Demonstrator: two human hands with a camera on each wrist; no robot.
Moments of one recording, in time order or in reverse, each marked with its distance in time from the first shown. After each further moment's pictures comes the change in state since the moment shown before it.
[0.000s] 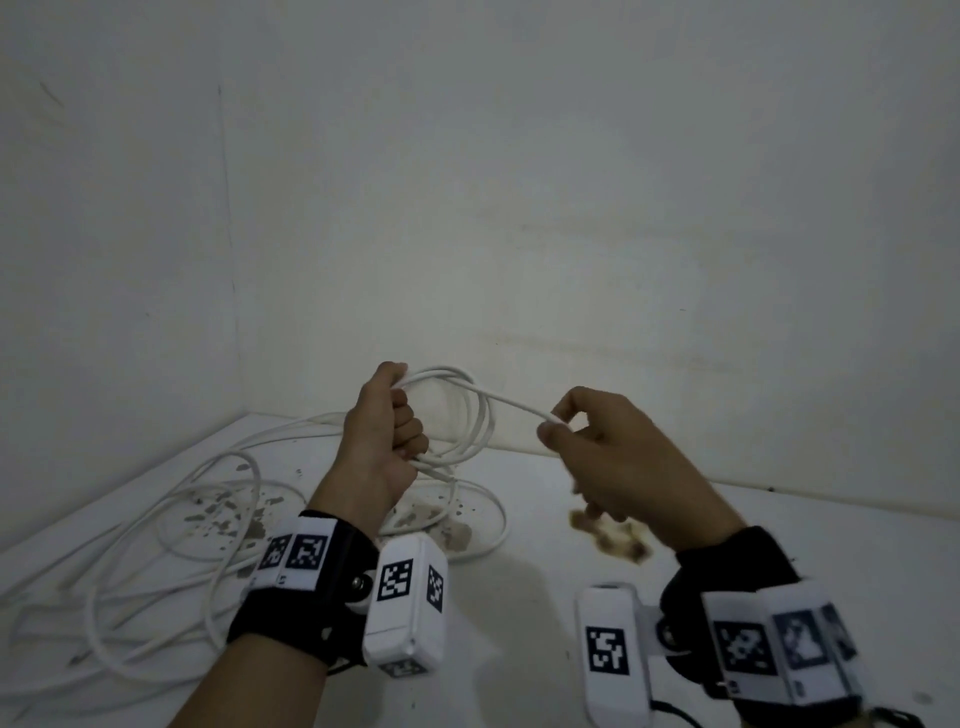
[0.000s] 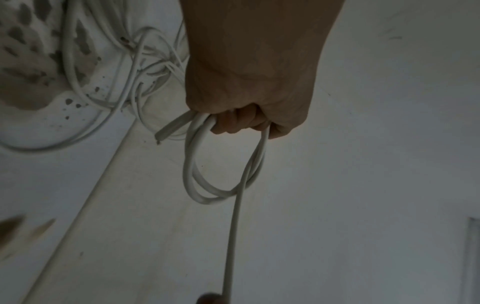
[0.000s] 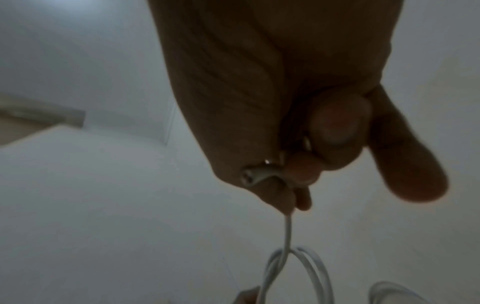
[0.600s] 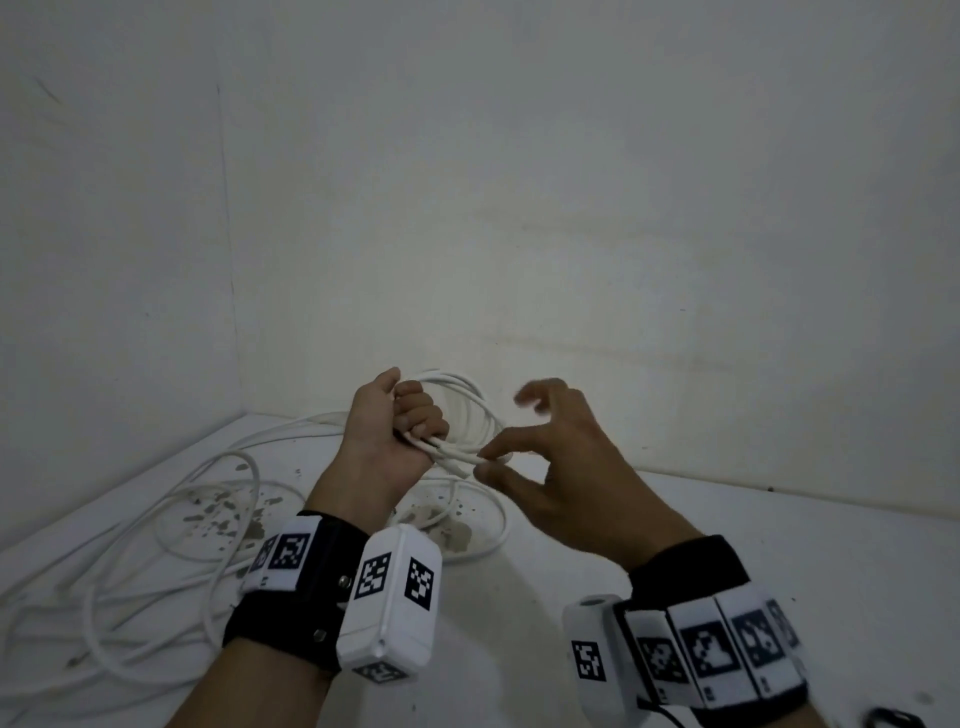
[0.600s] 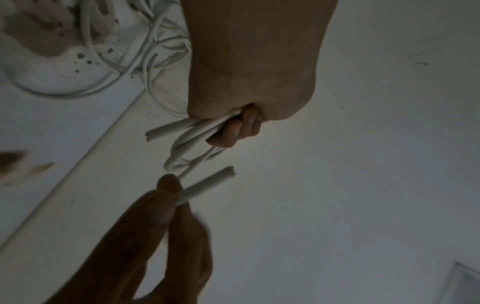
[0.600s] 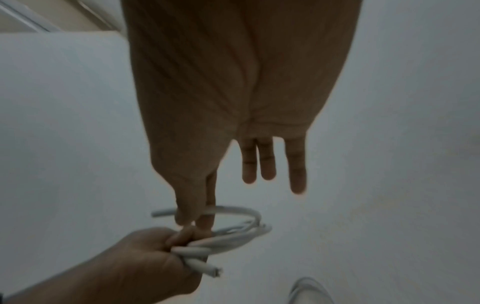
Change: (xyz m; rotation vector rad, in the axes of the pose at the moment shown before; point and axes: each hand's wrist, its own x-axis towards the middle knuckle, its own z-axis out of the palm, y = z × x) left_hand -0.001 0.006 0.004 -0.429 -0.239 -0.299; right_hand 0.012 0.021 0.030 -0.429 -0.030 -0.469
